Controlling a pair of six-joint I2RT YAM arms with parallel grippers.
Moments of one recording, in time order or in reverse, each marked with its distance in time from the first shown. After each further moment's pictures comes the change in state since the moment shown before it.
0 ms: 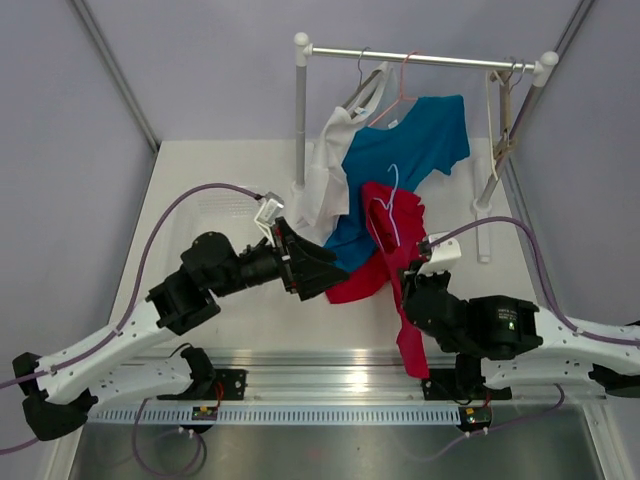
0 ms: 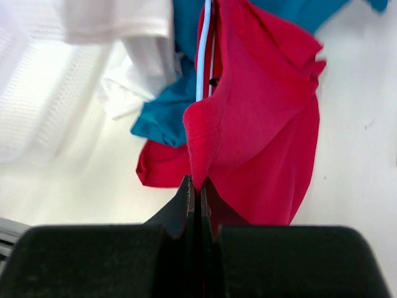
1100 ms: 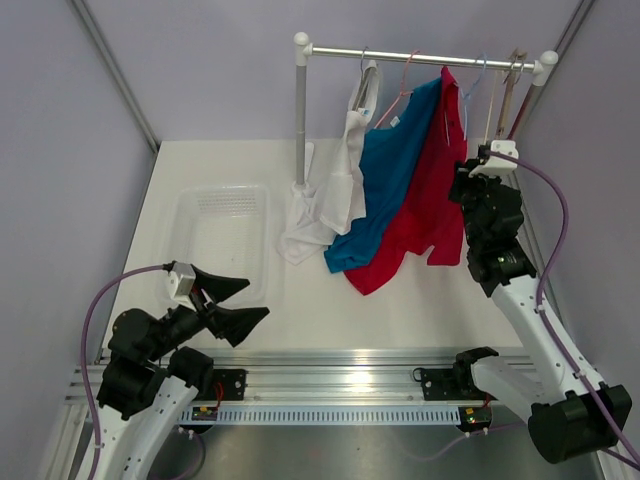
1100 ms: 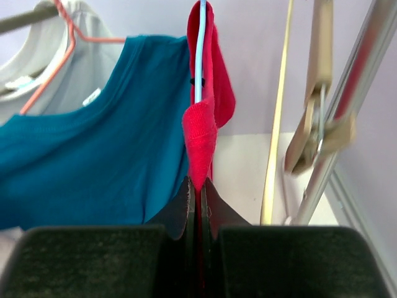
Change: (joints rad) left arm 0.553 -0.771 -0.365 -0.389 0.254 0.273; right arm -1.141 0.197 -0.024 0.955 -0.743 -0.679
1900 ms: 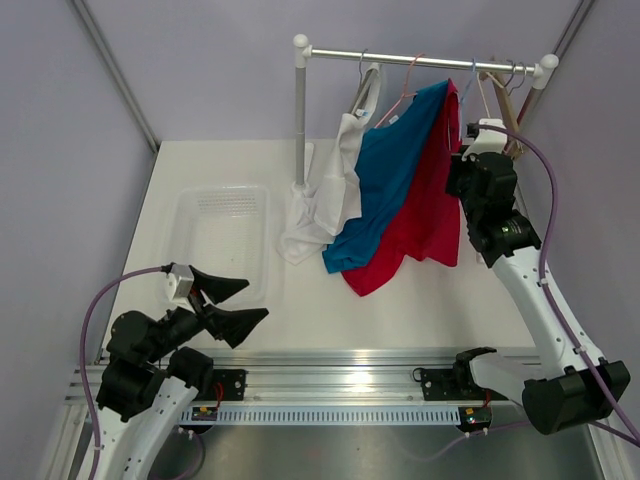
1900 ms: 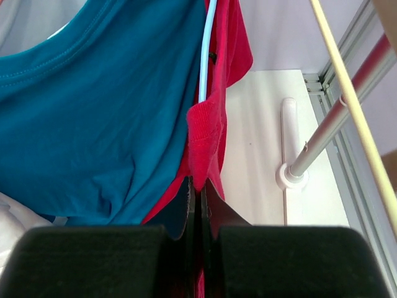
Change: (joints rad) left arm 0.000 -0.014 0.000 0.000 0.001 0.003; right arm -0.004 0.134 0.240 -0.402 -0.002 0.044
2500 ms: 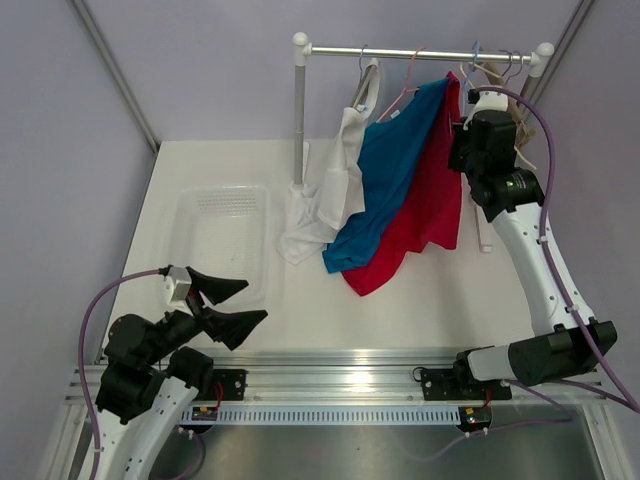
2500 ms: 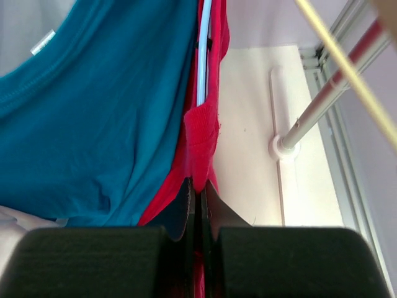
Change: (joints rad) left arm 0.000 -0.020 0.000 0.005 0.007 0.000; right arm -0.036 0.261 0.399 -0.317 0.001 0.046
